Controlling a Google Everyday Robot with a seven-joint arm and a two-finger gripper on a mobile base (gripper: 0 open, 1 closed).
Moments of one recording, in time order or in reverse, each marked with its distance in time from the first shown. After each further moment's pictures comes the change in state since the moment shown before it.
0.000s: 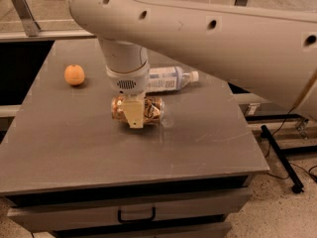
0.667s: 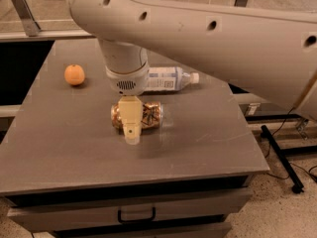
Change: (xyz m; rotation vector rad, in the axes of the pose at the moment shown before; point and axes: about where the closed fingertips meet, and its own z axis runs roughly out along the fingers) arm -0.001 -0.001 0.001 0.007 -0.007 0.000
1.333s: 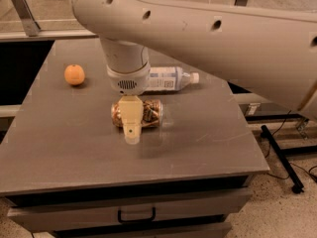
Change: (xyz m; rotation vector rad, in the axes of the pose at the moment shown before) arm 0.000 0.000 -0.001 0.002 -0.020 0.004
